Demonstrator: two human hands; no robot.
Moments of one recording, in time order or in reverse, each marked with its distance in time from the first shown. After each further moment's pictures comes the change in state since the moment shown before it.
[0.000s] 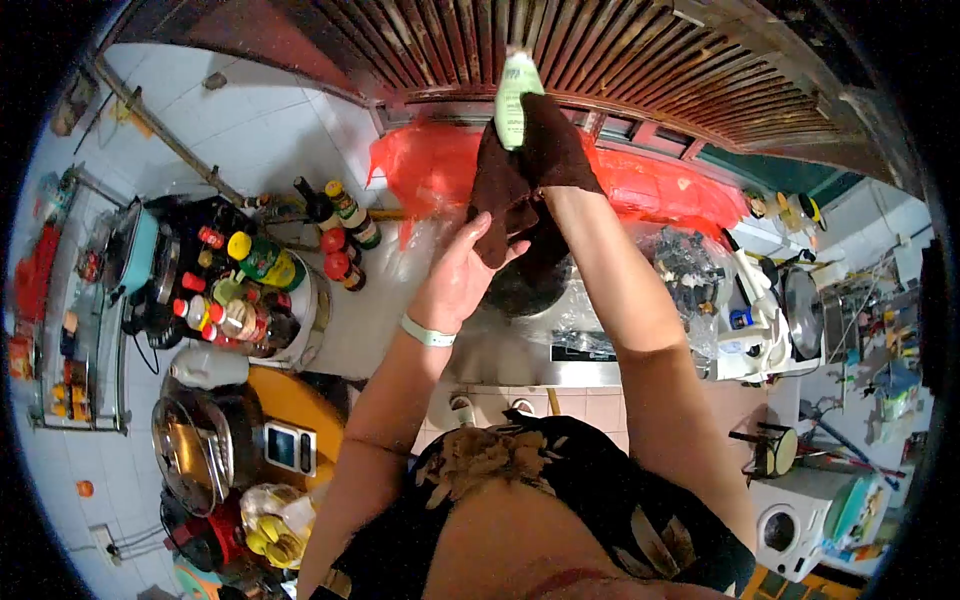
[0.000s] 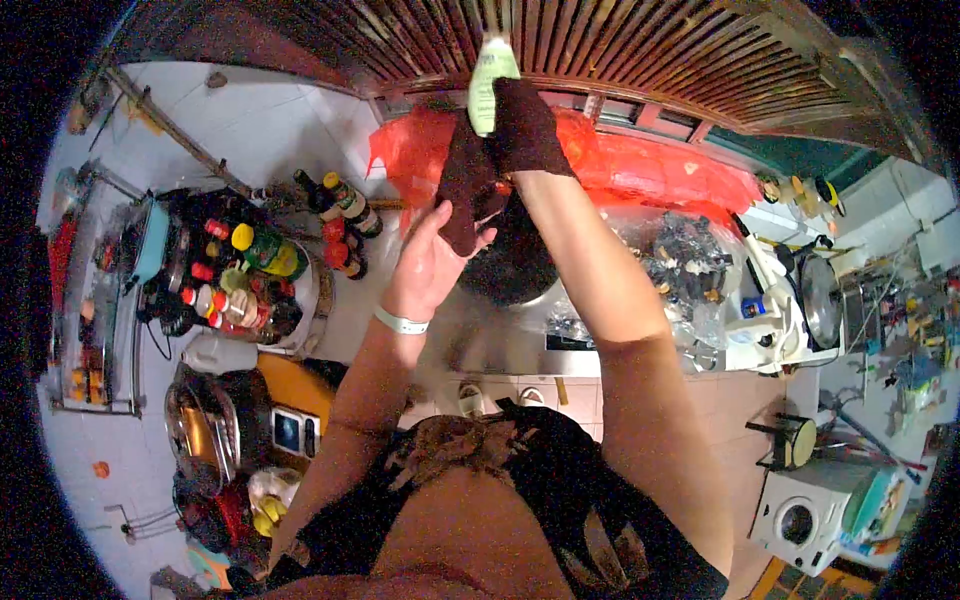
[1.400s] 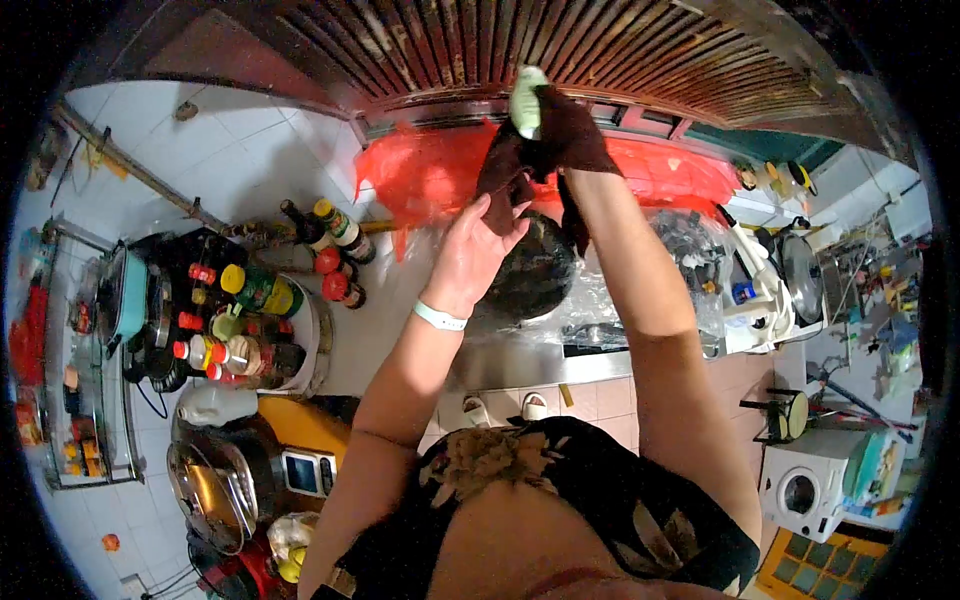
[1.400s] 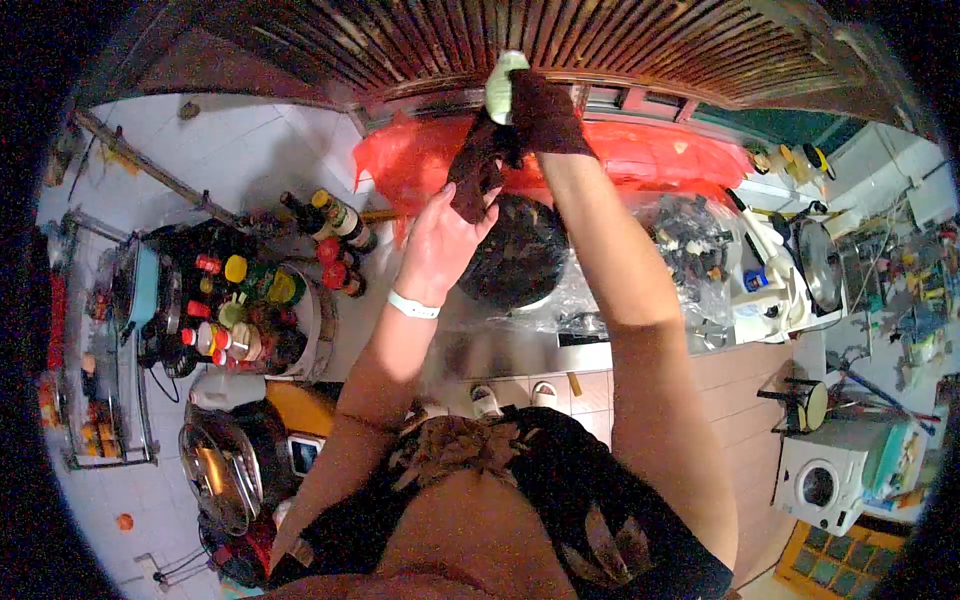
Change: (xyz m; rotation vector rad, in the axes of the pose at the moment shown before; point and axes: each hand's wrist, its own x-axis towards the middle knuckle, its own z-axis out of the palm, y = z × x) left_hand 0.044 0.000 -0.028 -0.159 -0.053 -0.120; right_hand 0.040 0.075 -0.038 0.429 0.056 0.388
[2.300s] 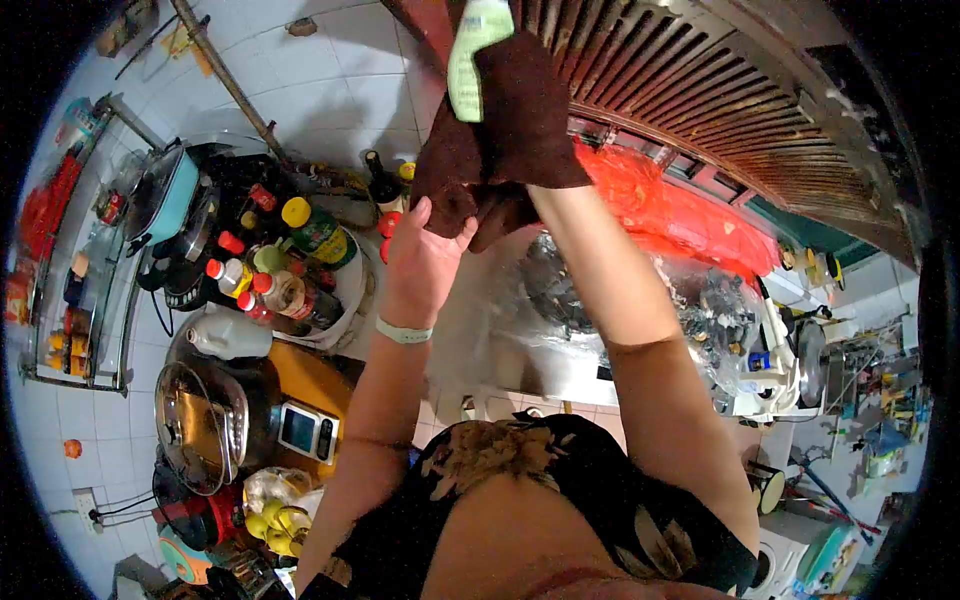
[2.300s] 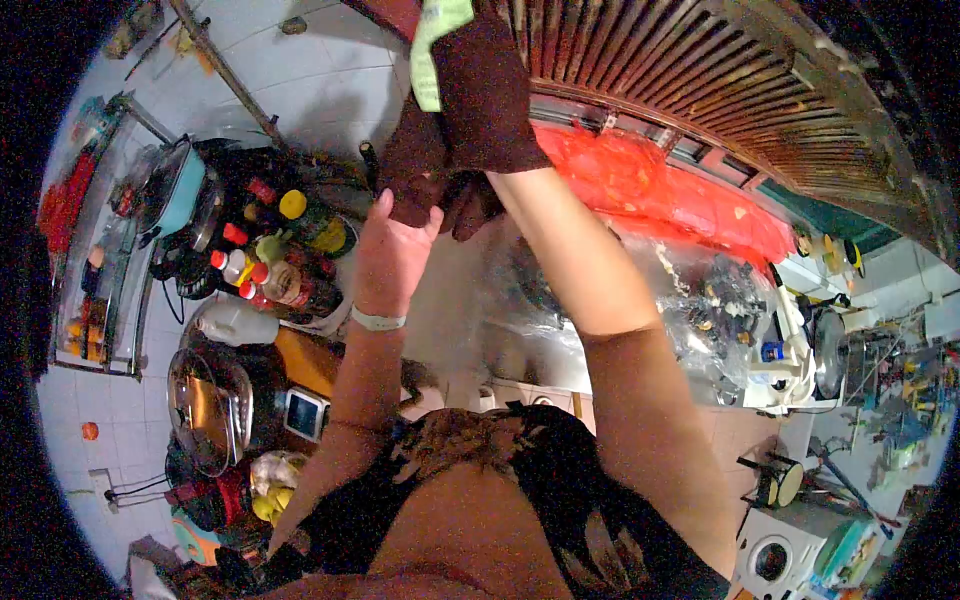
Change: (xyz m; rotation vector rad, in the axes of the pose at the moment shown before) left_hand -0.108 0.108 -0.082 0.114 0.163 0.484; right_hand -0.100 -0.045 0.250 -0.860 -0.140 -1.099
